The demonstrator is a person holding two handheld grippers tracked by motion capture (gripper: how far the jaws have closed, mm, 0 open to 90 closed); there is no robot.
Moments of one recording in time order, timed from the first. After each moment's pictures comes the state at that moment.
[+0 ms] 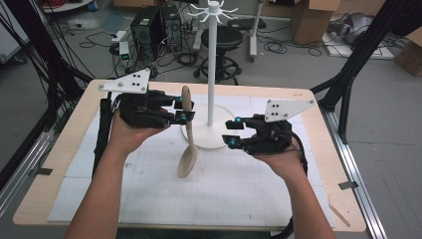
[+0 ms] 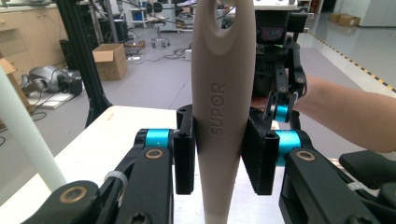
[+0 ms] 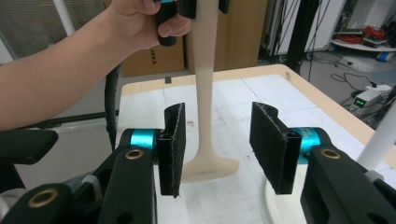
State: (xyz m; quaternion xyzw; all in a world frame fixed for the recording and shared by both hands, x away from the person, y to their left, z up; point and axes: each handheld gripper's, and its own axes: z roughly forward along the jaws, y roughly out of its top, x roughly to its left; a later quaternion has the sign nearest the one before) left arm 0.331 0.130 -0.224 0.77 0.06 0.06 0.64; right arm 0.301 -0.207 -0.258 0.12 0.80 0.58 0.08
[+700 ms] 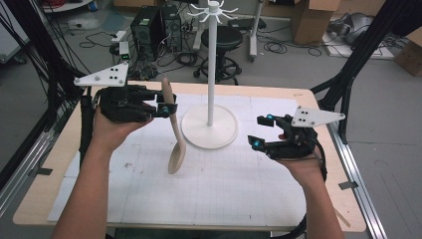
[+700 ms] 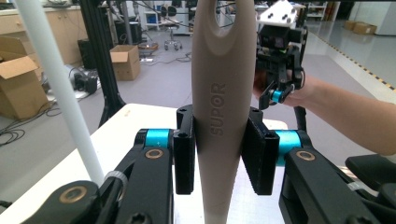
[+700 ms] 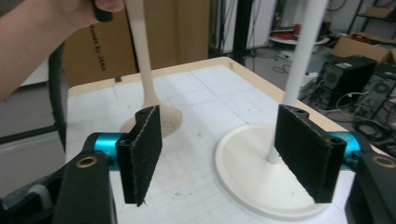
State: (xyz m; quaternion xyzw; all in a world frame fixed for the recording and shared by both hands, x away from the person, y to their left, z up) left arm 0.333 0.165 -0.218 0.76 0.08 0.07 0.64; right arm 0.291 -0.260 -0.277 0.20 0.78 0.58 0.15
